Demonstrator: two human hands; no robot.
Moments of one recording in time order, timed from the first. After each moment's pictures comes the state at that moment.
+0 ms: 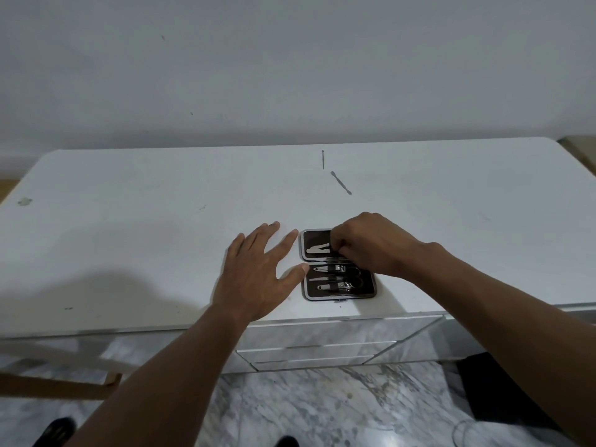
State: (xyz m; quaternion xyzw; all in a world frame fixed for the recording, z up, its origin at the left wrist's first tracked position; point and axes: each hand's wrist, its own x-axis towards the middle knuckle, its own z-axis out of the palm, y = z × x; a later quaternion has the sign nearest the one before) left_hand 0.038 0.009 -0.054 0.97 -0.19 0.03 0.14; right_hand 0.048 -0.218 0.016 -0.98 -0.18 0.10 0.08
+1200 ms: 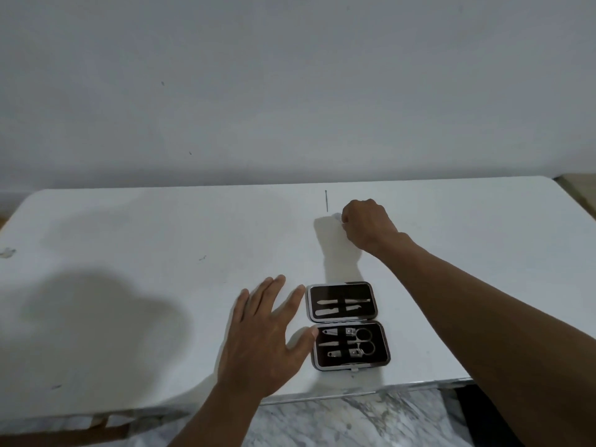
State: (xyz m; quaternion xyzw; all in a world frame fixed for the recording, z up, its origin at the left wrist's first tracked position) left_hand 0.038 0.007 -0.045 0.97 -0.19 0.00 0.15; right_hand 0.176 -0.219 0.016 -0.99 0.06 0.05 0.10
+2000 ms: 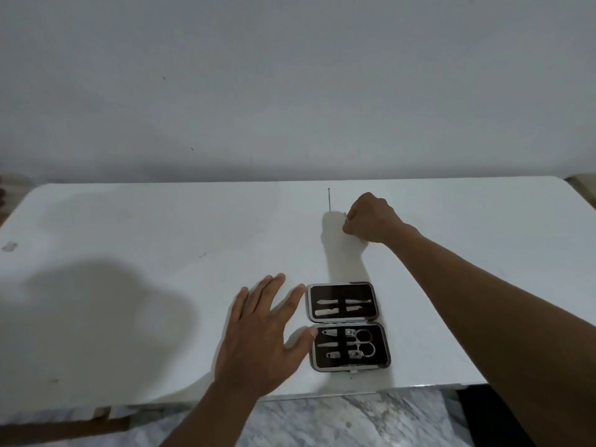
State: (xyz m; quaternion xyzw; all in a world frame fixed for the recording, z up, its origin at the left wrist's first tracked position) left_hand 0.038 0.007 -0.044 0.97 -0.19 0.00 0.15; right_hand 0.183 -0.227 0.027 -0.95 0.15 0.11 0.25
